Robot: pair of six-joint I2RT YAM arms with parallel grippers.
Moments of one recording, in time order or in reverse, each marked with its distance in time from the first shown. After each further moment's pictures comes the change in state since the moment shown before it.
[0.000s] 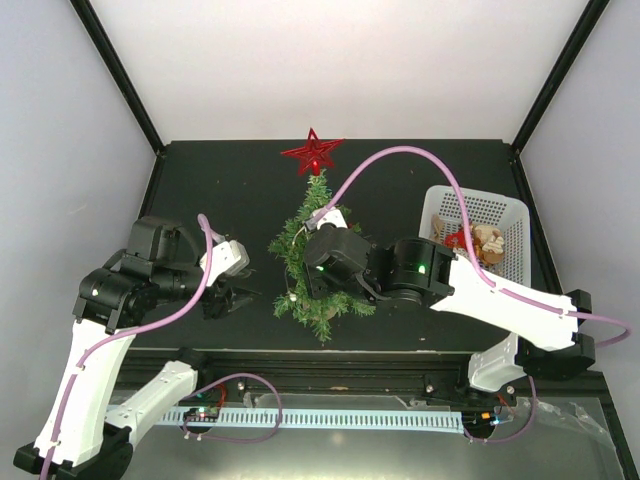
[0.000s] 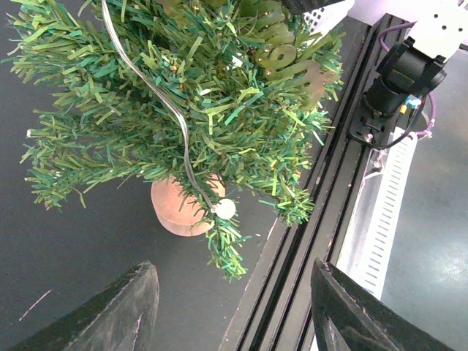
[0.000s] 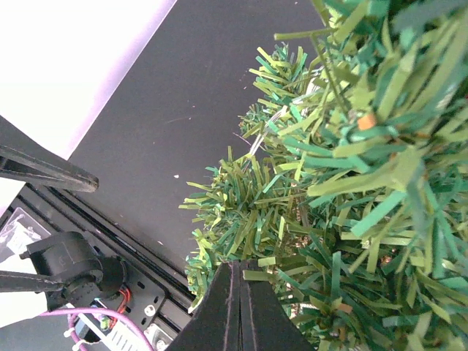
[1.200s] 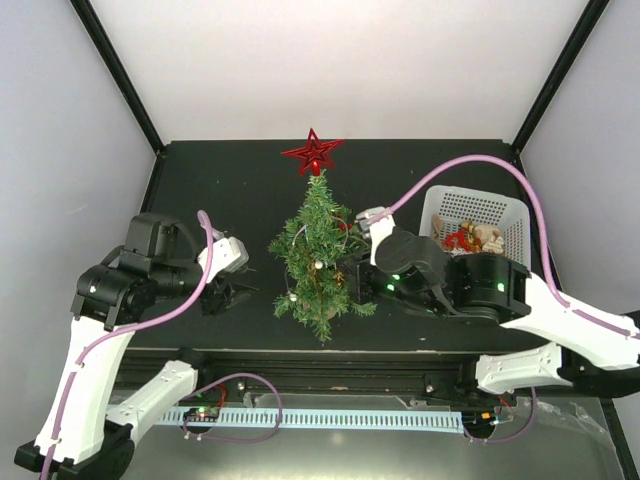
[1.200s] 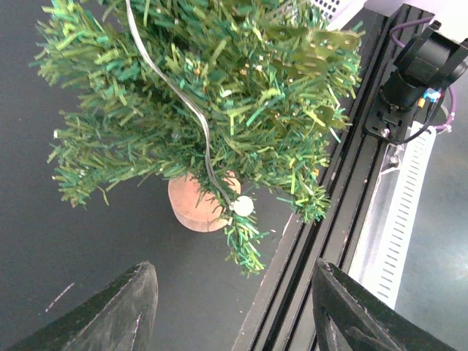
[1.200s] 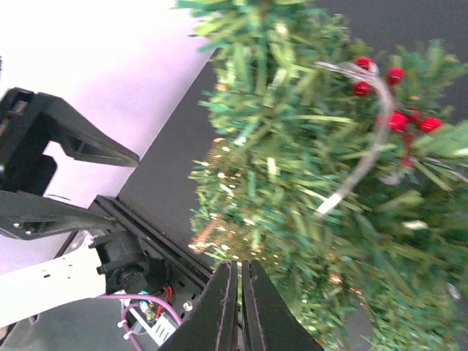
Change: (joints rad) left arm 0.013 0.014 0.023 -0.014 -0.034 0.033; right arm -0.004 -0.272 -0.193 0.119 -0.053 -0.006
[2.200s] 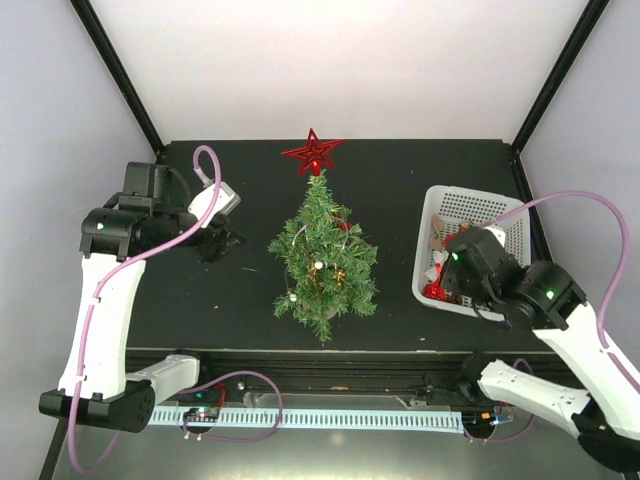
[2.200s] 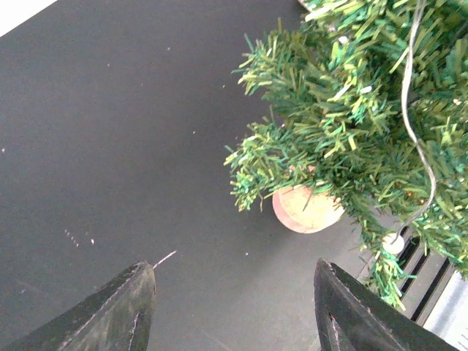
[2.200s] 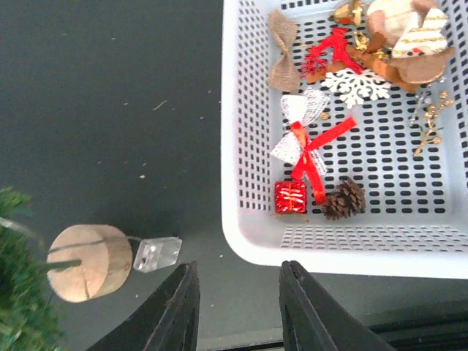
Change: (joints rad) left arm 0.182 0.296 0.253 -0.014 -0.132 0.037; right arm -0.519 -0.331 -0.311 -0.417 0.076 0.218
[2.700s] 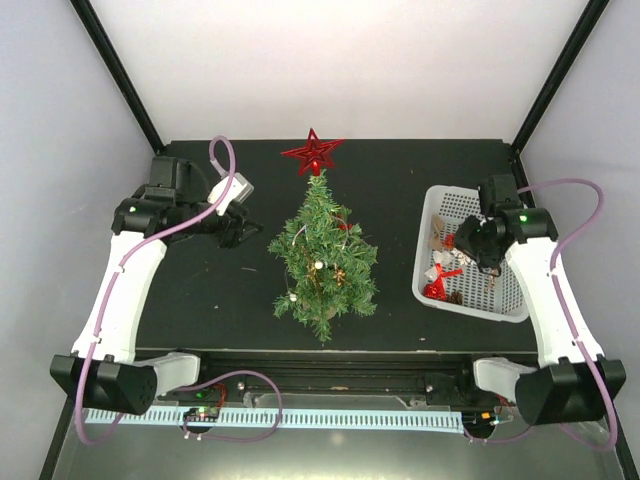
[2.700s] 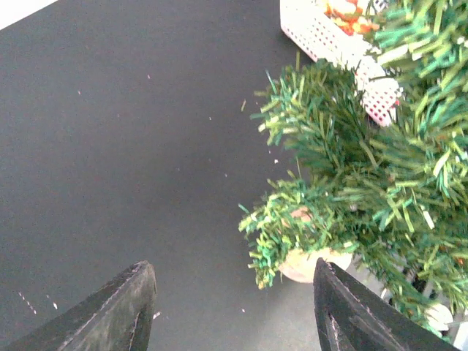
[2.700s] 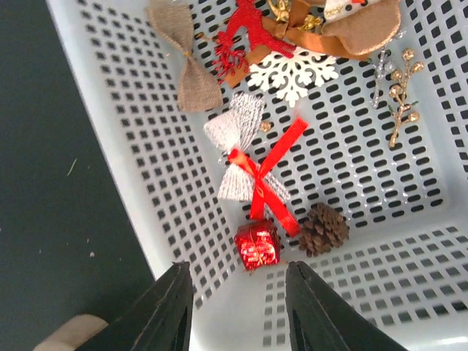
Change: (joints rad) left arm 0.001 0.080 -0.171 0.257 0.127 -0.043; right arm -0.686 0.296 -0.040 0.171 -0.362 -0.238
